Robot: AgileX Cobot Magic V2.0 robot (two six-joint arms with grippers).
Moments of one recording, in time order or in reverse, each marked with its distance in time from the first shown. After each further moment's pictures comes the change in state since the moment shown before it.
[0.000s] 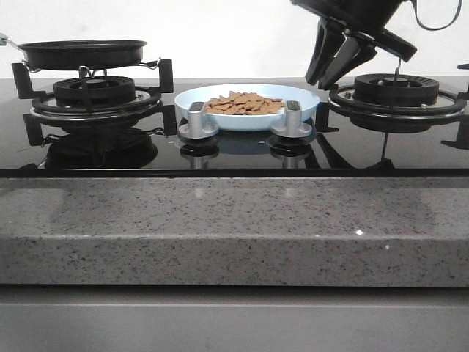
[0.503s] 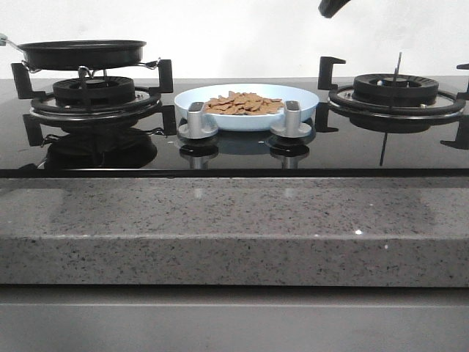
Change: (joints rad) left arm 0.000 0.000 0.000 0.000 0.000 0.000; right arm 0.000 -0.011 -0.275 -0.083 0.107 0.002
